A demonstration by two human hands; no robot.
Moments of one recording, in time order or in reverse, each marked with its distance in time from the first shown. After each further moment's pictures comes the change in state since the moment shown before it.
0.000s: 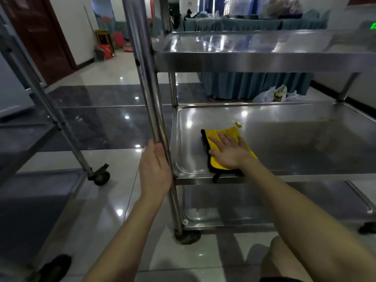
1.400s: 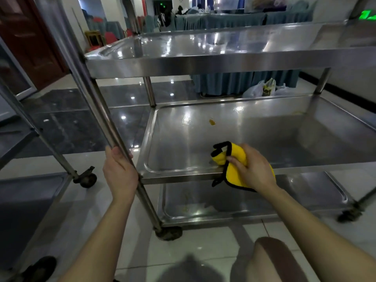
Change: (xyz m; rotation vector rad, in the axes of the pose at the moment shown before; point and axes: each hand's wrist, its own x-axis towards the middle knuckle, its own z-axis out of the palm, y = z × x) left_hand 0.003 -0.026 0.032 0.106 0.314 -0.020; right_hand -0.128 0.116 0.012 0.512 0.543 0.006
